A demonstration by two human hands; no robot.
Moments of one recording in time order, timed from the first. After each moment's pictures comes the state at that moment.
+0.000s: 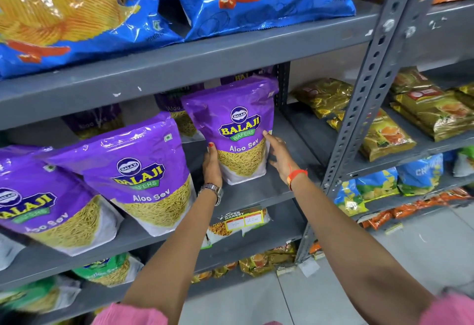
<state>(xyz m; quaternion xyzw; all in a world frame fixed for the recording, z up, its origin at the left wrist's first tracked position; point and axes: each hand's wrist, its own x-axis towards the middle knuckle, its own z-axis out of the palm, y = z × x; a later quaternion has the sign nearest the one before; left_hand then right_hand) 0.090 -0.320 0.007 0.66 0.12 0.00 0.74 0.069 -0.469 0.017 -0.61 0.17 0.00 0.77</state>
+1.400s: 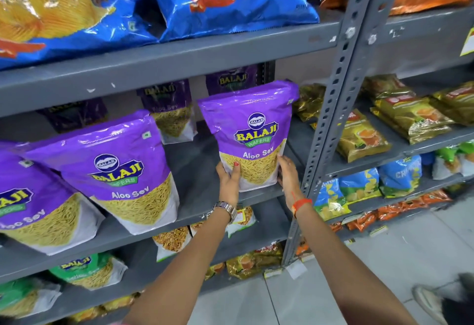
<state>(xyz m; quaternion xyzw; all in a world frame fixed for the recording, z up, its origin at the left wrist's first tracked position) 0.027 -0.379 -0.013 0.67 0.02 -0.03 0.74 0.052 -0.527 -0.077 -0.60 0.26 -0.07 0.76</state>
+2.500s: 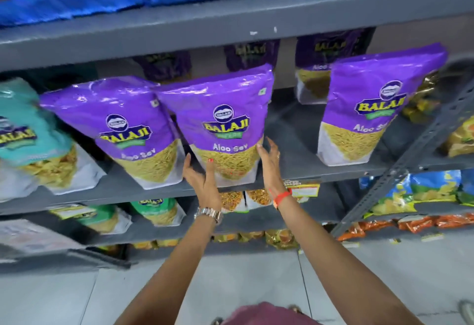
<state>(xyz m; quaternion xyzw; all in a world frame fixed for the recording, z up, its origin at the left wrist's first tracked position) -0.012 -0.153 -0.019 0.66 0.16 0.23 0.70 0.020 -0.275 -0.026 -0.65 0.12 -0.04 0.75</state>
